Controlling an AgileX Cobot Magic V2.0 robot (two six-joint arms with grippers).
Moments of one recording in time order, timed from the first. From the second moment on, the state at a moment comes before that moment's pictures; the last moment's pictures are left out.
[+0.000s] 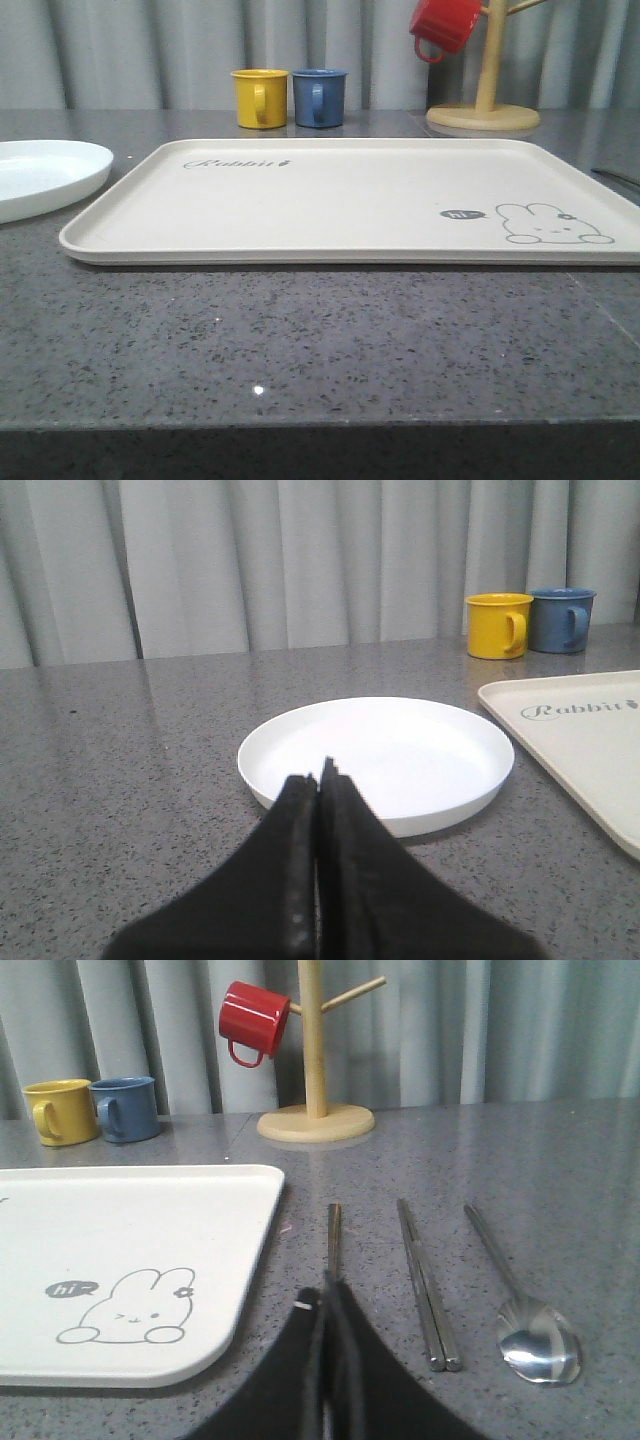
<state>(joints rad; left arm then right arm) -0.04 -0.01 0.00 -0.06 0.05 0.11 0.02 -0.01 0.03 0.04 0.02 0.05</state>
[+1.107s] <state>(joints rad) -0.04 0.23 -0.68 -0.06 0.57 0.11 0.02 0.34 -0.68 0.04 0.71 0.05</state>
